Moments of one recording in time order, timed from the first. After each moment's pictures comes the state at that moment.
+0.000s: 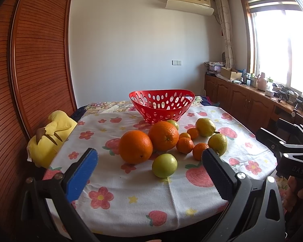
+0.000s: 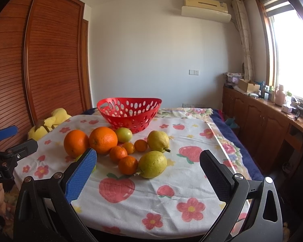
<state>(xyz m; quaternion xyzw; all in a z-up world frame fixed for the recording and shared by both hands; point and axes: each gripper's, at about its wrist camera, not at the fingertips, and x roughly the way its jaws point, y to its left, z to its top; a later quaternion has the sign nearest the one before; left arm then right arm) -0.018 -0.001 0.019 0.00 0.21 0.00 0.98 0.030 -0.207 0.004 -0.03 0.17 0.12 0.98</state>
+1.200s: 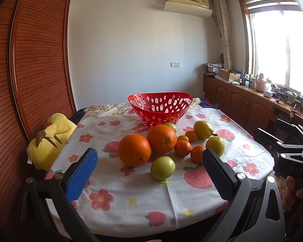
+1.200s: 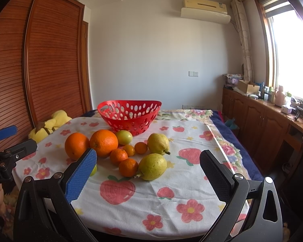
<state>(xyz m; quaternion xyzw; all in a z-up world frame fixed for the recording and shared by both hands) -0.021 -0.003 0.028 0.01 0.21 -0.01 0.98 0.031 -0.208 0.006 -0.03 0.17 0.12 0.98</state>
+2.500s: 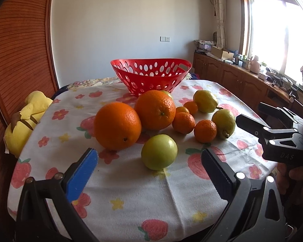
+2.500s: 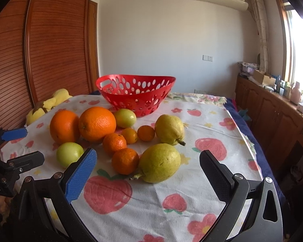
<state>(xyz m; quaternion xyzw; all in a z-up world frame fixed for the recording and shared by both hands) 0.051 0.002 -0.040 0.00 0.30 -0.06 0.95 0.107 -0.193 -0.044 -0.05 0.23 0.16 0.96</state>
